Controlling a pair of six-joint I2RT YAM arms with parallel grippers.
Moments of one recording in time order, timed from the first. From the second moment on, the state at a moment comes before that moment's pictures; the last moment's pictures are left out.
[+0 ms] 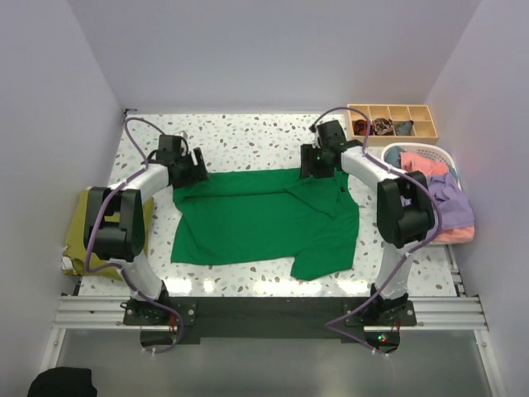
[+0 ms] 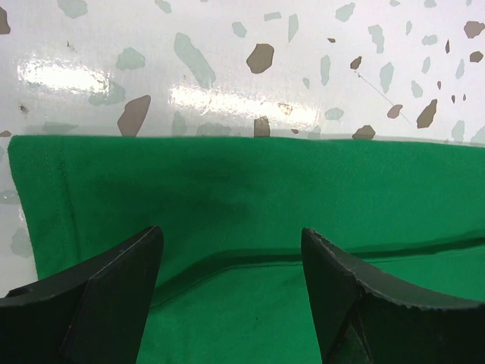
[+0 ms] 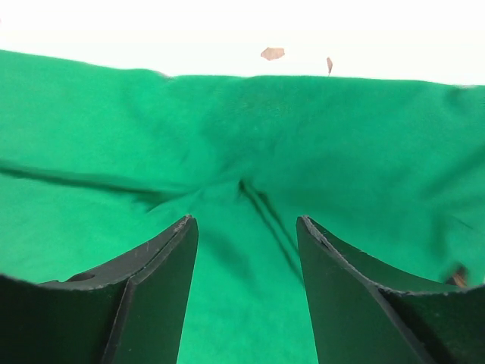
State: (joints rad) left arm -0.07 1.75 1.10 -0.25 0.12 -0.38; right arm 0.32 1.91 1.43 -0.48 -0.11 0.26
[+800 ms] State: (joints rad) left arm -0.07 1.75 1.10 -0.24 0.12 -0.38; right arm 0.32 2.02 1.45 -0.44 -0.23 0.26
